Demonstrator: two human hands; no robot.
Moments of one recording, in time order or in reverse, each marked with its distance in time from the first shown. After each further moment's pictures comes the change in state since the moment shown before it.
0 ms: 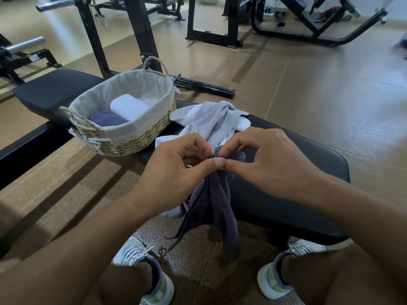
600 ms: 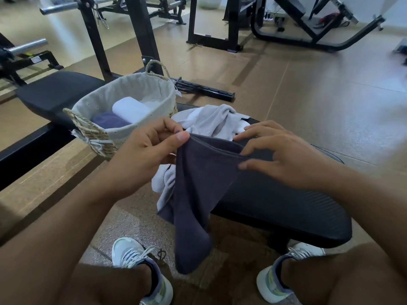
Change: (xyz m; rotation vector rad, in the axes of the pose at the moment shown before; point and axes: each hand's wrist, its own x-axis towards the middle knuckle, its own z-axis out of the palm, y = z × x) left_hand 0.012 0.001 -0.043 -0.300 -0.028 -0.087; right_hand 0.005 0.042 -0.021 -0.162 -0.196 -0.059
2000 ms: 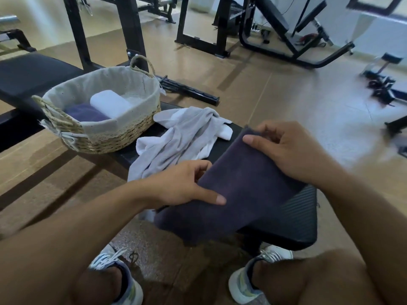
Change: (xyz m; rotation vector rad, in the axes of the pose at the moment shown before) left_hand 0.025 -0.048 0.058 0.353 -0.444 -0.274; right_hand -0.008 0.007 -0.030 0.118 0.220 0.313
